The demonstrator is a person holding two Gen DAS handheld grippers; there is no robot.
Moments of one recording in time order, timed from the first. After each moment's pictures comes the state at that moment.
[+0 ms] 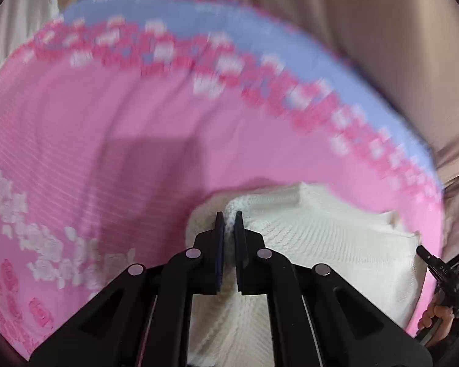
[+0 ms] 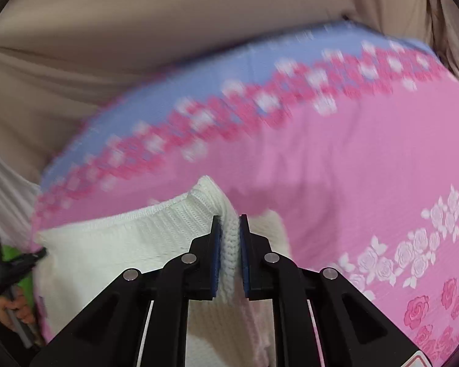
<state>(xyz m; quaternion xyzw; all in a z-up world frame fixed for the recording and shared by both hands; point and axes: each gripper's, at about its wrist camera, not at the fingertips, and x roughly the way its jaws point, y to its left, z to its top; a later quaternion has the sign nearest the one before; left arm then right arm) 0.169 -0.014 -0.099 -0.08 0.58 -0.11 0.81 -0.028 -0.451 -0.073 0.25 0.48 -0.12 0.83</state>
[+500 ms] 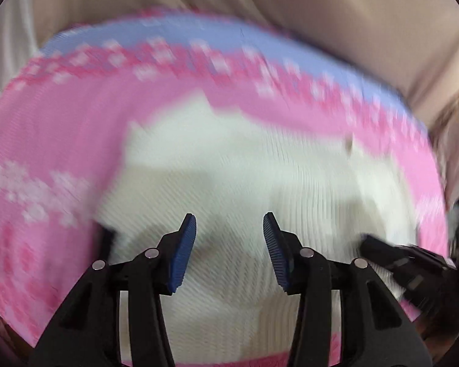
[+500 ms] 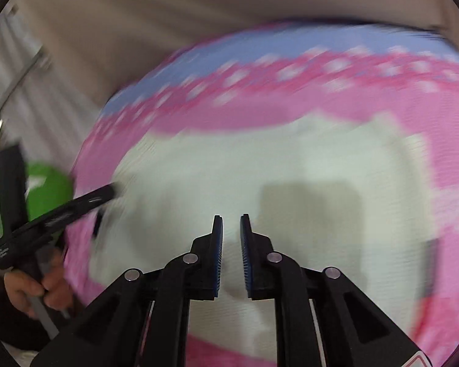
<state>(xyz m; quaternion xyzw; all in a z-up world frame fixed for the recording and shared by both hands) 0.058 -0.081 -0.065 0.00 0.55 -0.17 0.82 -0.060 -0.263 -0.046 0.19 0.50 0.09 0.84</state>
